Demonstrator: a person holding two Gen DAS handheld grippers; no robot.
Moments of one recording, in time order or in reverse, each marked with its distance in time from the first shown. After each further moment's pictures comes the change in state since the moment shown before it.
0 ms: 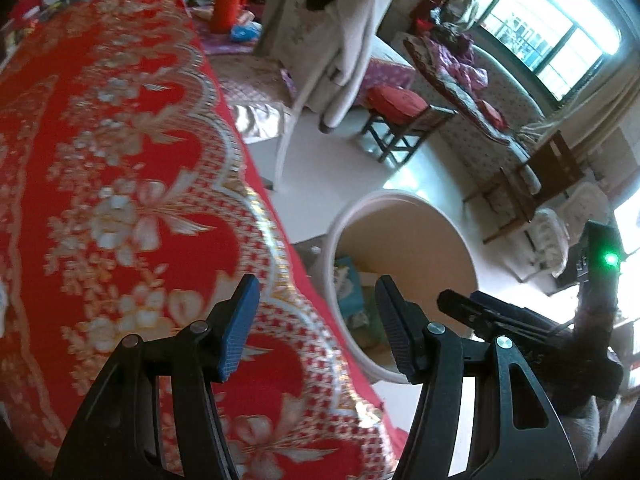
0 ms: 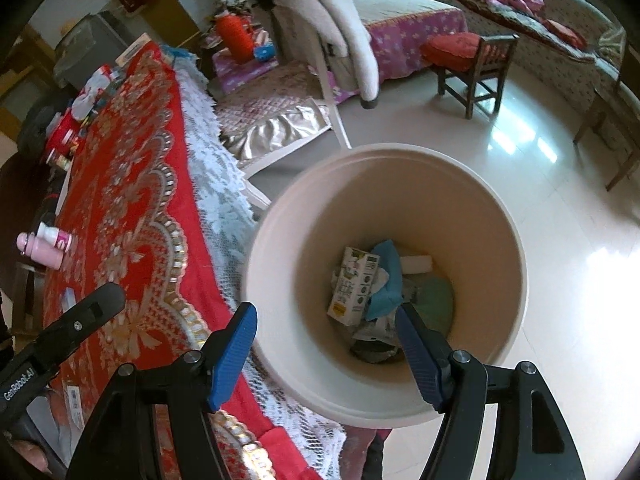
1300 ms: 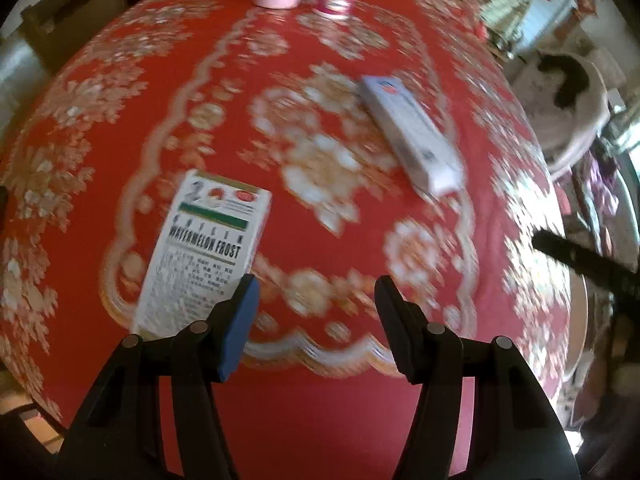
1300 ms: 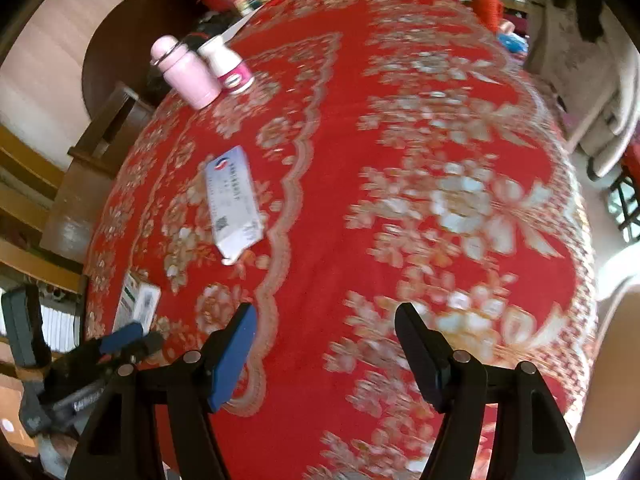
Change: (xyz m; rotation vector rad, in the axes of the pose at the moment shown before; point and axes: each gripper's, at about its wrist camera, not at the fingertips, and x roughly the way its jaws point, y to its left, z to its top) left arm -0.152 0.305 -0.153 -0.542 -0.046 0.359; right arm 0.077 0.327 -0.067 -0.574 0.186 0.268
